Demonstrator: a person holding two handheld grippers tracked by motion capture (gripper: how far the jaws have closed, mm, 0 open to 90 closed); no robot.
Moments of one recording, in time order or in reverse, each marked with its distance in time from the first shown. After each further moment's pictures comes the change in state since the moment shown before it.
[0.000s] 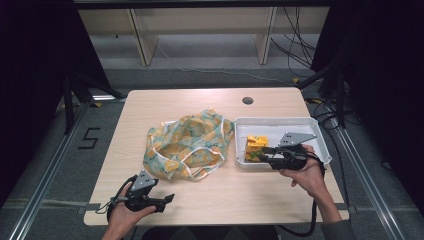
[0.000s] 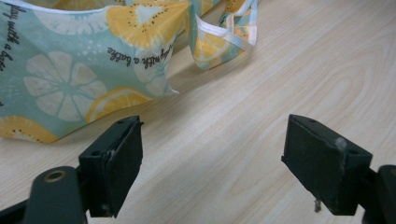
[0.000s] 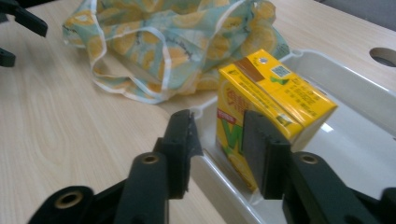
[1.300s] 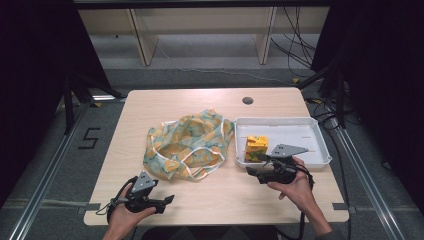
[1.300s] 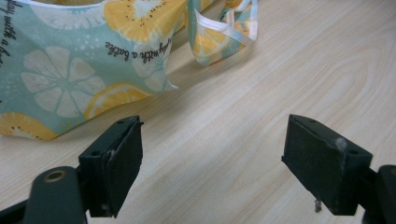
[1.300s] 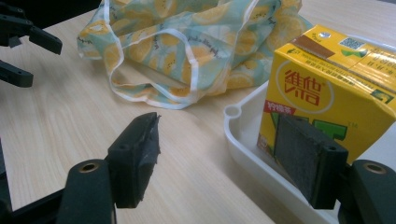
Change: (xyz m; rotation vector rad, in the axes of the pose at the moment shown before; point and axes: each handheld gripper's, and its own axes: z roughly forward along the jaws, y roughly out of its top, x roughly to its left) left arm 0.000 -0.004 0.001 0.006 0.012 0.023; right arm 0.031 -0.019 0.020 -0.048 0.009 0.089
